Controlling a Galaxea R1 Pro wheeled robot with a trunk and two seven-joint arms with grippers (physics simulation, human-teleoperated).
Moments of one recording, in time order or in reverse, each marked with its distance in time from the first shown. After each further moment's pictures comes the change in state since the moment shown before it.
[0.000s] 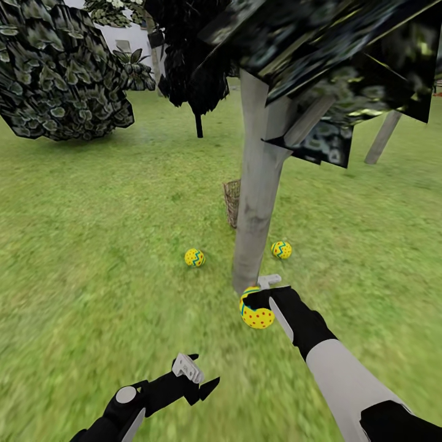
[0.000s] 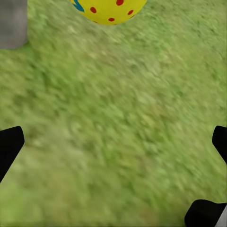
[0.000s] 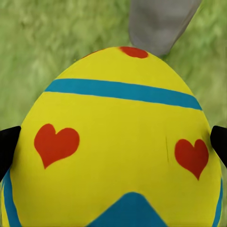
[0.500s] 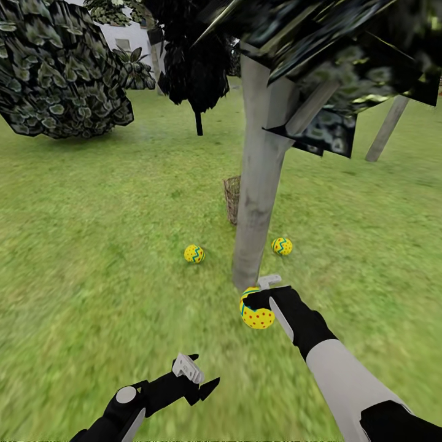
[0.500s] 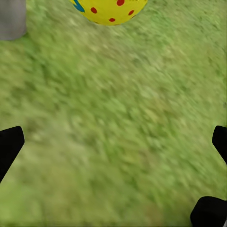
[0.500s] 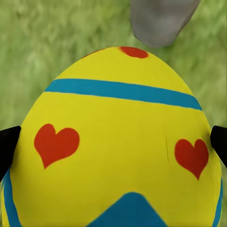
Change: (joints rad) left arm 0.000 0.000 0.000 0.001 0.000 0.000 0.000; right arm 0.000 0.000 -0.002 -0.002 0.000 0.009 0.003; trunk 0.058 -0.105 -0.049
